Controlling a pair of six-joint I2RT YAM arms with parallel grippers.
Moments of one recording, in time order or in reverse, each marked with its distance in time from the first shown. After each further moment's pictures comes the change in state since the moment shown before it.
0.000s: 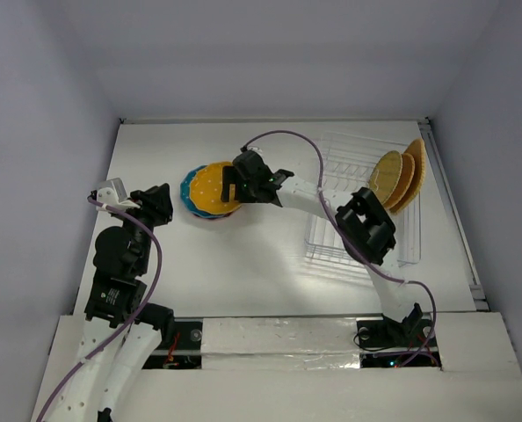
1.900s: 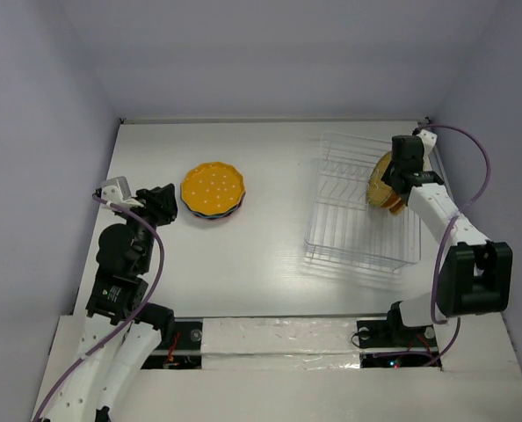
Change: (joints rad) left arm -0.023 0.019 -0.005 -0.002 0.000 -0.003; right arm -0.745 -0.760 -0.636 -0.080 0.329 -0.270
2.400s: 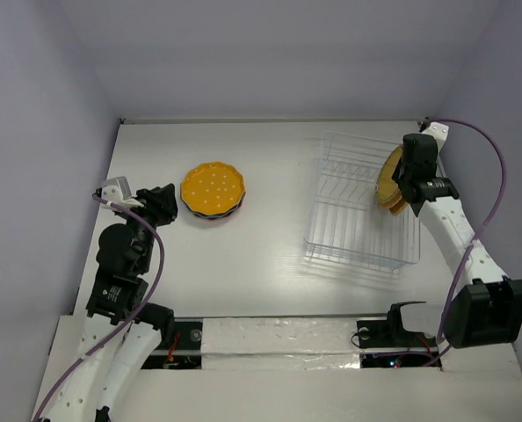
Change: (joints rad) left arm 0.000 0.000 0.000 0.000 0.000 0.003; right arm 0.013 -0.161 0.003 -0.045 0.050 -0.135
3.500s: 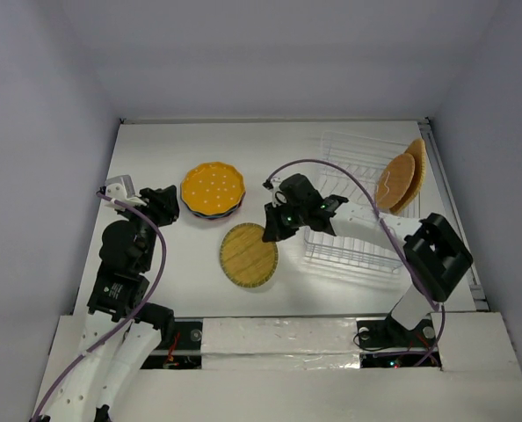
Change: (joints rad) left arm 0.000 0.020 0.000 -0.024 0.000 0.003; right arm 0.702 0.370 -0.004 0.135 -0.775 0.085
